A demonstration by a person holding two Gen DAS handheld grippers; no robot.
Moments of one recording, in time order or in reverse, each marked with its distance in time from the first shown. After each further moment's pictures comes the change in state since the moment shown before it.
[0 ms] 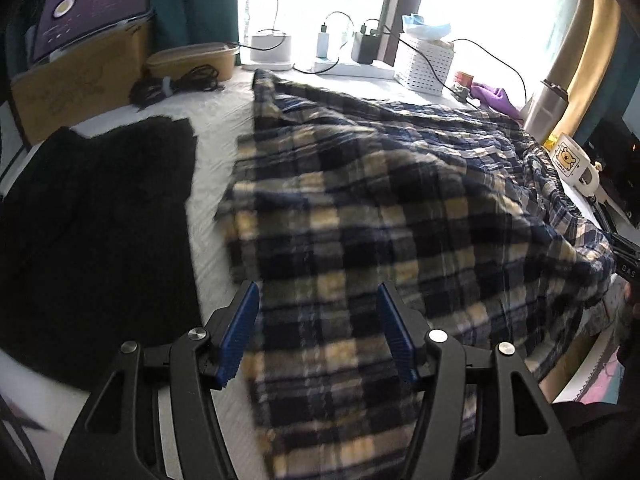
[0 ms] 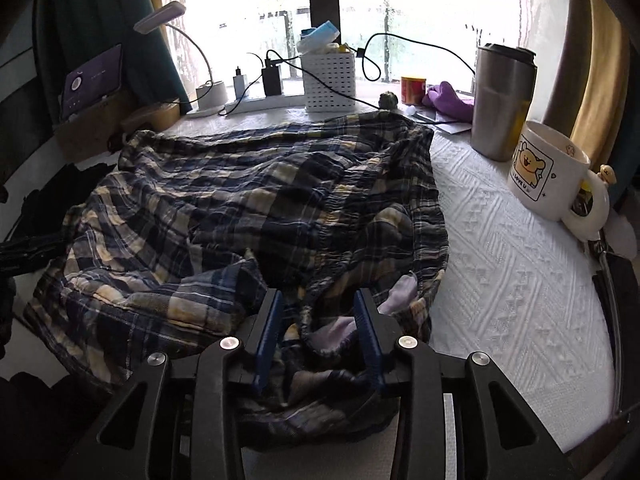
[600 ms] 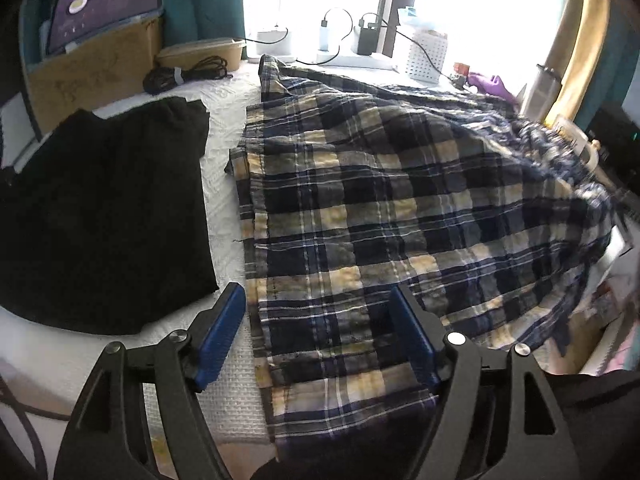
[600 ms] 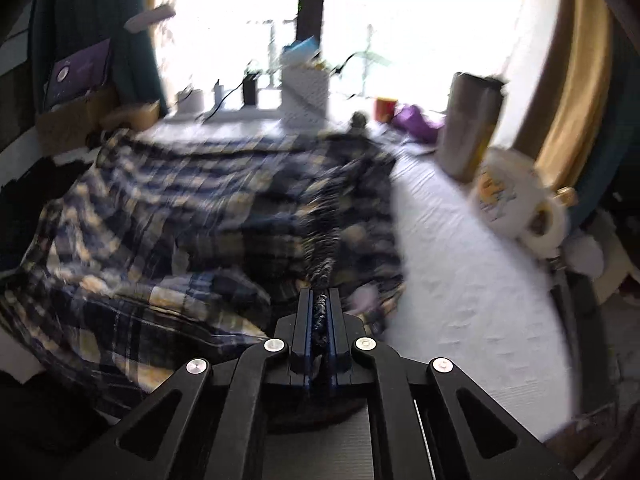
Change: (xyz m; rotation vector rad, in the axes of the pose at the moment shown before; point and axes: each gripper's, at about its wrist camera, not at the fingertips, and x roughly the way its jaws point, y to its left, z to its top) left arm -0.006 -0.009 -0.041 0.025 -0.022 0.045; right arm -0.023 -0.008 0.006 -0.036 -0.057 -0.157
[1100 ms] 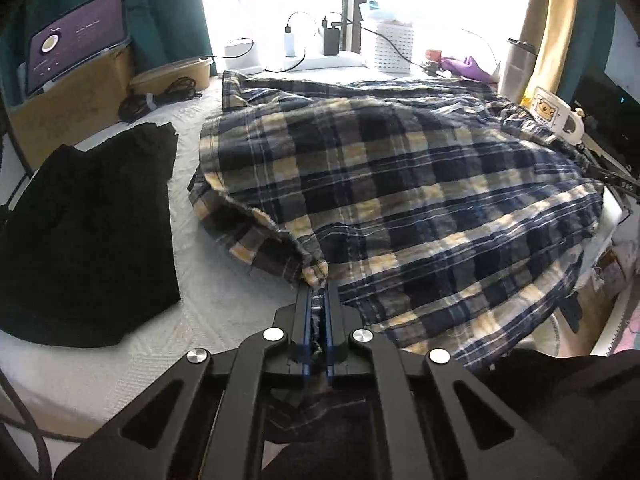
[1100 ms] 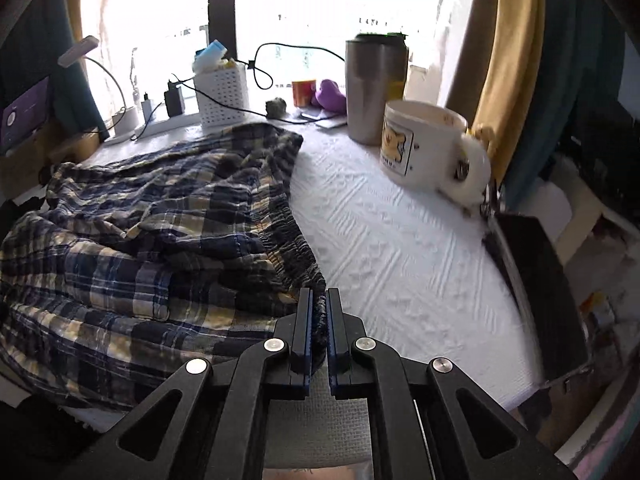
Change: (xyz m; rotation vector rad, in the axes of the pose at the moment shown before) left arm -0.003 -0.024 0.005 0.107 -0.008 -0.020; right arm 0.002 -0.068 -0.024 0.164 0.050 -0.088
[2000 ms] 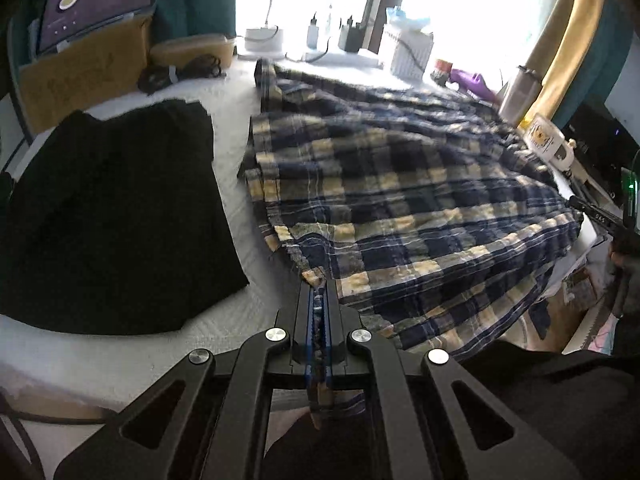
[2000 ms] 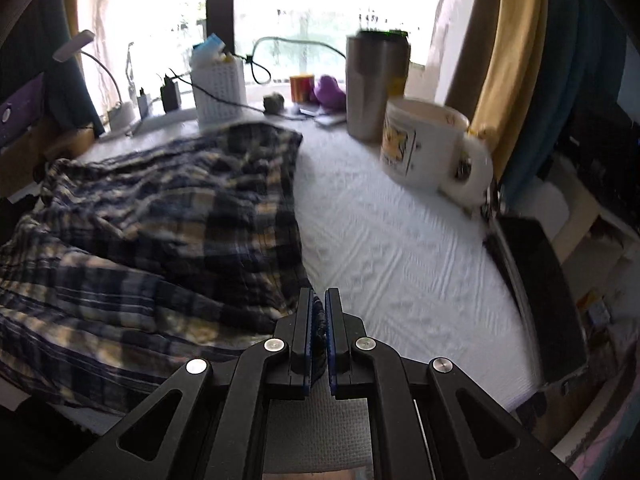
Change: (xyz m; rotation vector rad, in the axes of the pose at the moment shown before) left arm -0.022 0.050 0.005 -0.097 0.083 -0.081; right arm 0.007 0.003 0.003 -0.004 0.025 -0.025
